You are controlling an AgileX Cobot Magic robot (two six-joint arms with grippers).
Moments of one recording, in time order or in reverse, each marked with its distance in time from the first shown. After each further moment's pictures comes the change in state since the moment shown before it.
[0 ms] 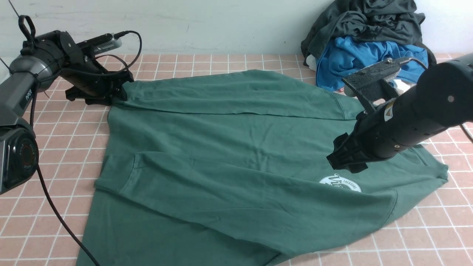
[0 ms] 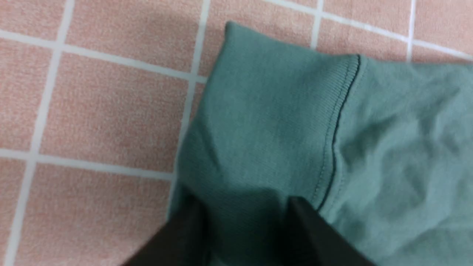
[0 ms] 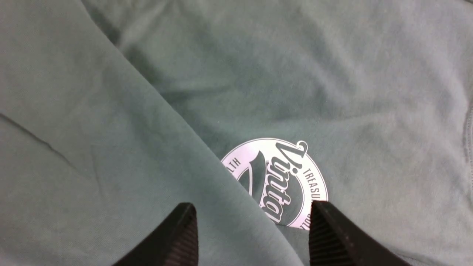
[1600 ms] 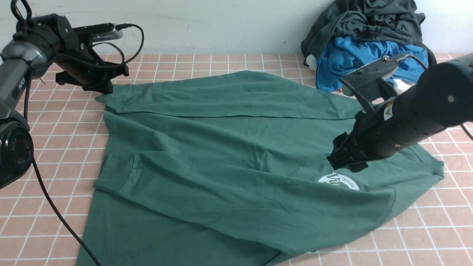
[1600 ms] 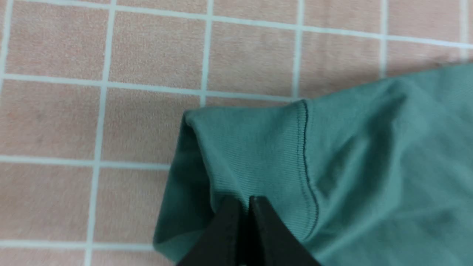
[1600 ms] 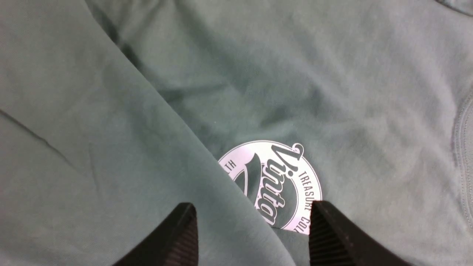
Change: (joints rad) right arm 0.000 0.000 0.000 0.000 -0.014 -0.045; left arm -0.011 -0.083 -0.031 0.105 0.111 0.061
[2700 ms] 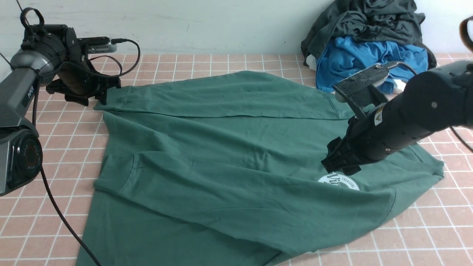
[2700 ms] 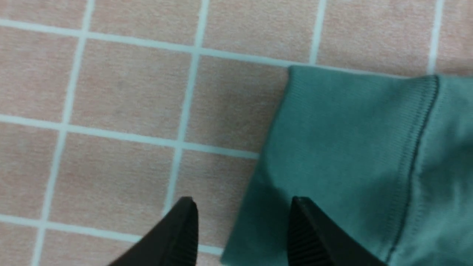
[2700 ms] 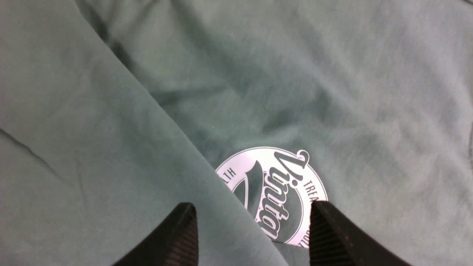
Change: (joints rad) right arm 0.000 0.053 0.000 0.000 -0.041 -0.001; left arm 0.000 0.091 -0.046 0.182 0.005 -0.133
